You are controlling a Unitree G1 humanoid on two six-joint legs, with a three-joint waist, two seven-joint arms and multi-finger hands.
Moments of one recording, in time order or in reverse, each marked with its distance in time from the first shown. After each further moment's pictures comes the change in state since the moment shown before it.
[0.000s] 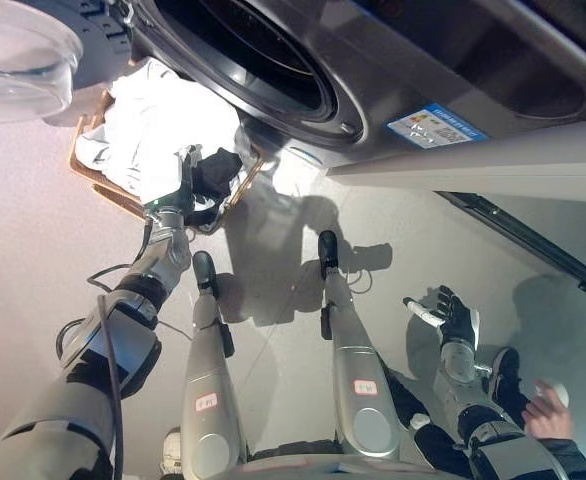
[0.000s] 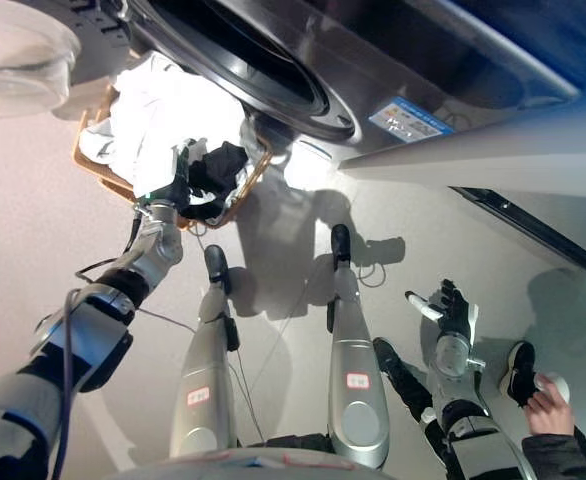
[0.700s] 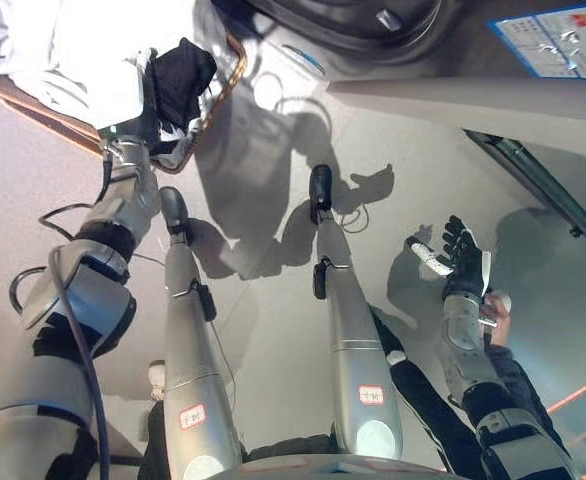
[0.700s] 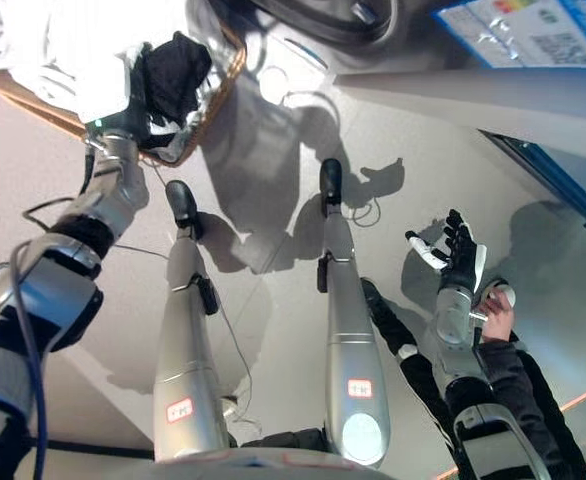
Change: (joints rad) left arm -0.253 0.159 -0.094 0.009 -0.014 0.002 0.065; right arm -0.003 -0.063 0.025 -0.331 0.006 -0.109 -0.070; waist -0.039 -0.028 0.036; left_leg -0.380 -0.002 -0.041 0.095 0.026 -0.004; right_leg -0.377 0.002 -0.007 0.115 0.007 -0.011
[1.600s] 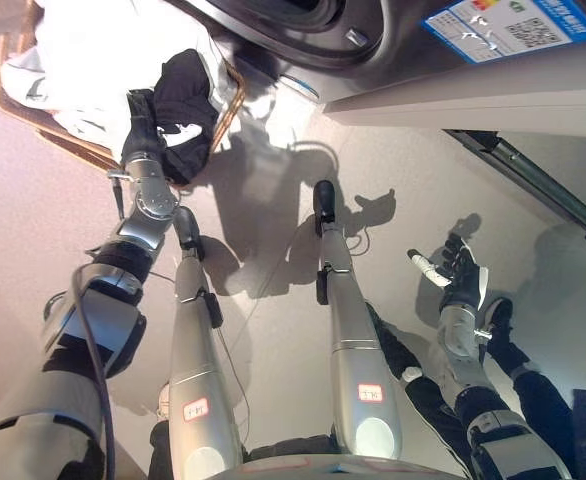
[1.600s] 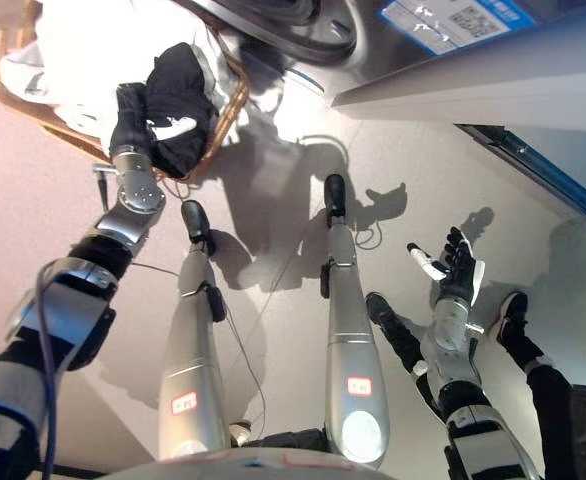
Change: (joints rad) left arm 0.179 -0.113 0.236 -0.206 -0.606 -0.149 -0.155; right arm -0.016 0.063 -0.041 0.137 0.026 0.034 0.024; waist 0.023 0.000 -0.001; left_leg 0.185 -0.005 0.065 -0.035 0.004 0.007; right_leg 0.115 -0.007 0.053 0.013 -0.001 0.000
